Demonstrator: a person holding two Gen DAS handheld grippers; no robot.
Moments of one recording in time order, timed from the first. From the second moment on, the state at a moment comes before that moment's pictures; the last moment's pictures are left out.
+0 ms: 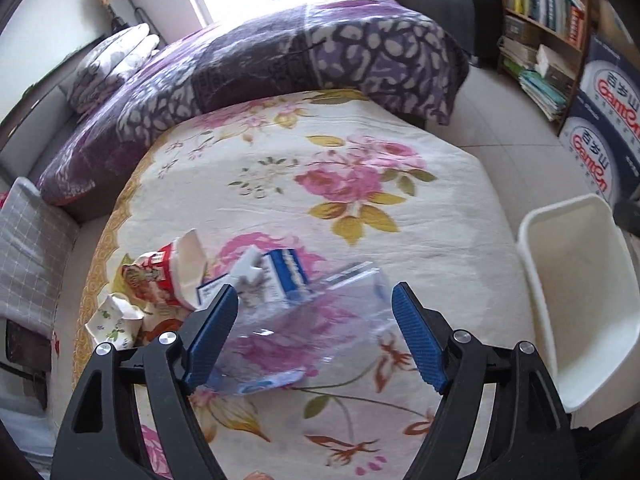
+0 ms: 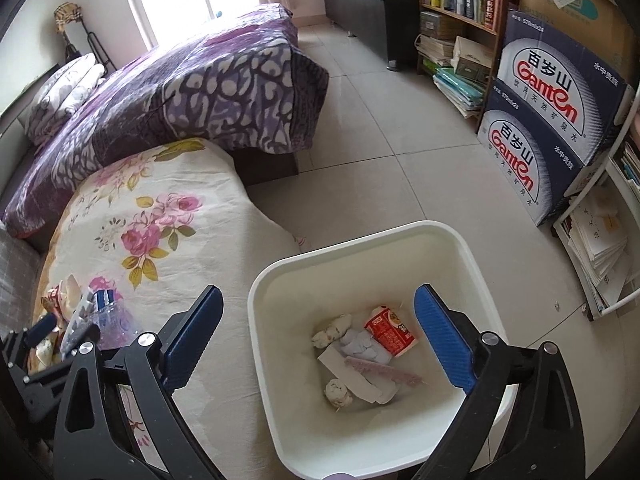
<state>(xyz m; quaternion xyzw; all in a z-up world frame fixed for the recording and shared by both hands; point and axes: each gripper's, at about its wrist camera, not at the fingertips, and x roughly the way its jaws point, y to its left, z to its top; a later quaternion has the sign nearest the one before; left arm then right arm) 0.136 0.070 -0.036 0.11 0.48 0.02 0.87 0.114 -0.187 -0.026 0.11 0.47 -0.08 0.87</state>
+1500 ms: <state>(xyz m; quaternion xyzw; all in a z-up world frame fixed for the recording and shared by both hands) 0.148 0.325 0.047 -0.25 0.39 0.16 0.87 0.115 0.054 -0.053 -0.08 0.46 0.25 0.85</state>
